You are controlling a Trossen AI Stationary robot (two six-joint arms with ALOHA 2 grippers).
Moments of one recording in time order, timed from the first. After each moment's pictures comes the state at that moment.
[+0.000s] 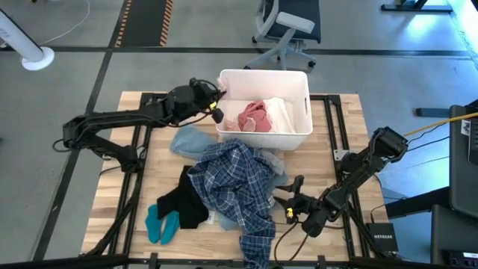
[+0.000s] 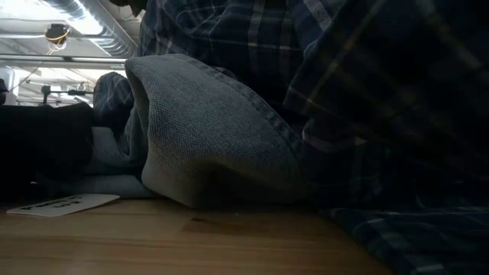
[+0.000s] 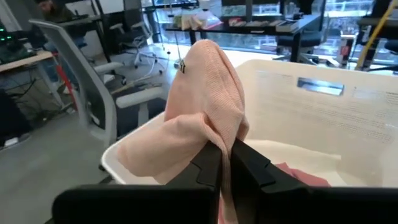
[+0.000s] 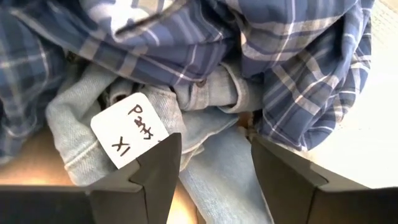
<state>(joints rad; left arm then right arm) 0.33 1.30 1.00 0.12 -0.37 0.04 0.85 1.61 0.66 -0.08 1.03 0.36</state>
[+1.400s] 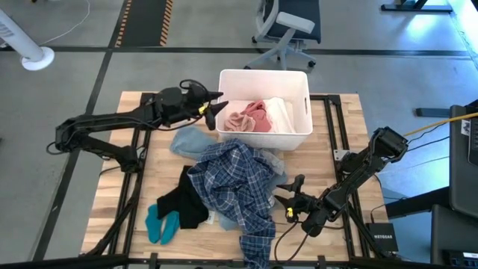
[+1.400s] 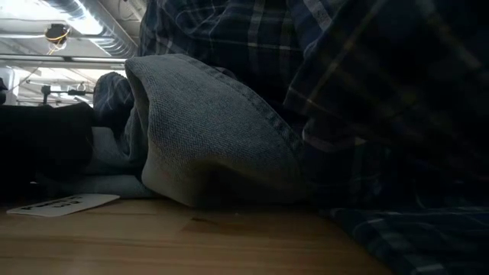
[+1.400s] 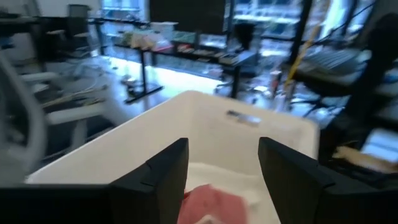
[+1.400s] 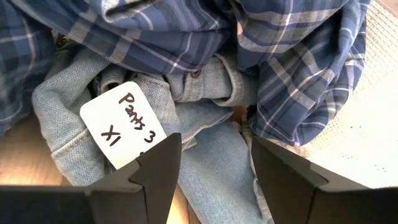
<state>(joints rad) 0.28 1.20 1.00 0.13 -0.20 -0.09 0.85 1.61 0.66 -0.11 1.04 0.36</state>
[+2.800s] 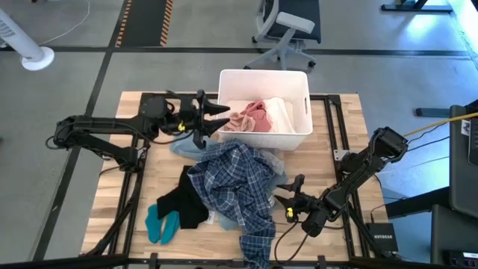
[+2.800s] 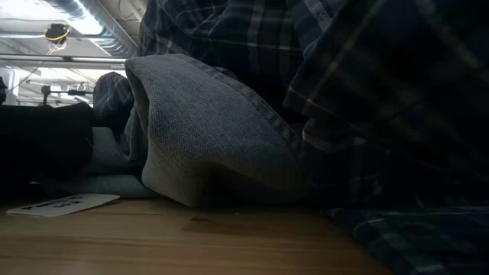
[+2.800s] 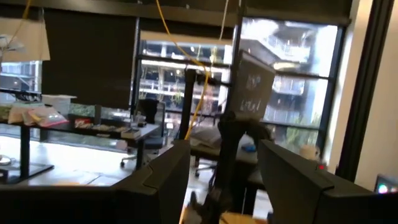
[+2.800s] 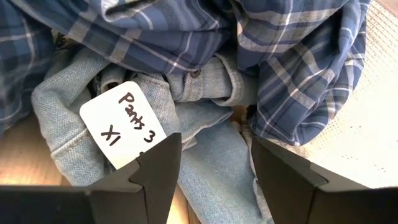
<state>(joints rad) 0.09 1.18 1.00 0.47 0.00 -0.11 0.85 1.61 0.66 -0.12 1.04 0.36</state>
